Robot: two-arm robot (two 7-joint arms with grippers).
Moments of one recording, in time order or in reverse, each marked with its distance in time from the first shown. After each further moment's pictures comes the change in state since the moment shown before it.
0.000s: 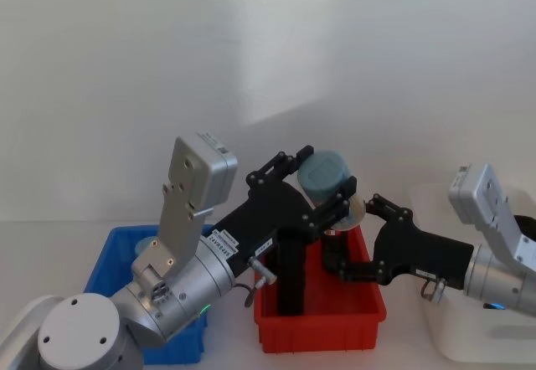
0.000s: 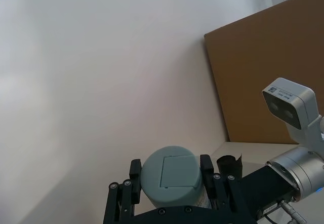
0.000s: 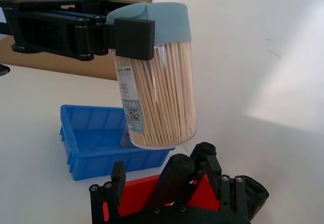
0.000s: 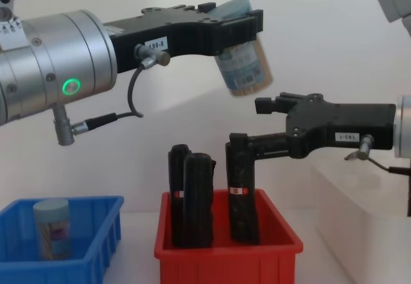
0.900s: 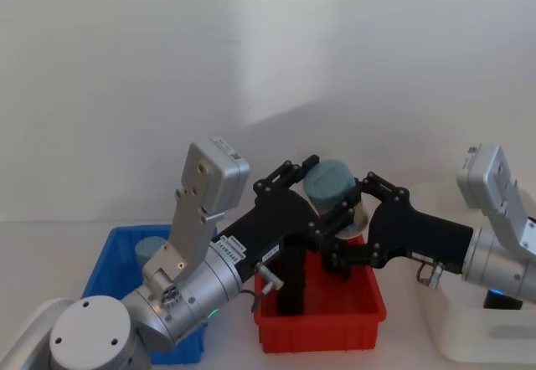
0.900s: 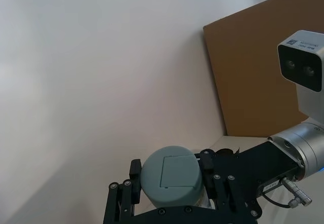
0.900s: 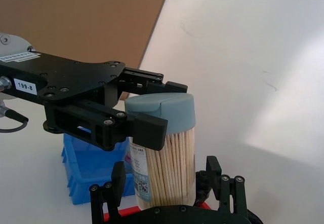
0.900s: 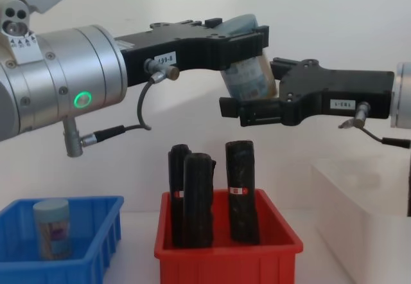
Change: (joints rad) left arm -0.006 -0.014 0.014 0.025 0.013 0.013 0.001; right arm 0.001 0.011 -0.012 -0.076 0.045 -0.002 -0.008
